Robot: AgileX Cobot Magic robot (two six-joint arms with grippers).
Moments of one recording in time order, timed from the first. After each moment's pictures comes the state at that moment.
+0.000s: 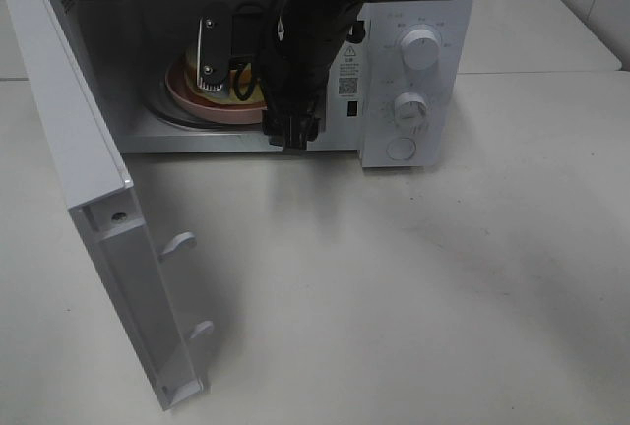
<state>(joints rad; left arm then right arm) 0.00 0.00 -0.51 -0.01 1.07 -0.03 0.67 2.15 -1.72 -0.21 0.62 -0.82</state>
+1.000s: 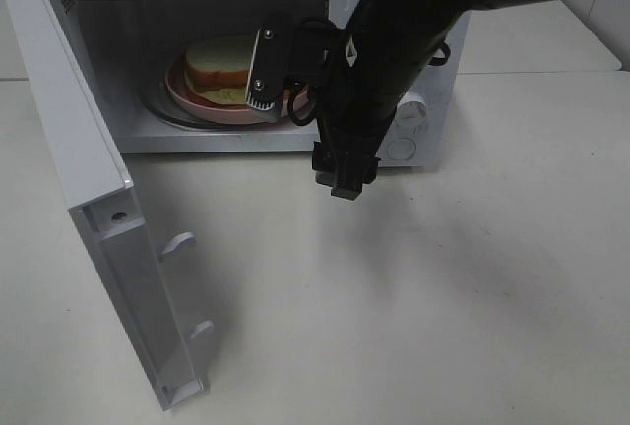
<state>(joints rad) 0.00 0.00 -0.51 -0.01 1.07 -0.03 0.67 1.84 -1.29 -0.21 0.57 -0.62</state>
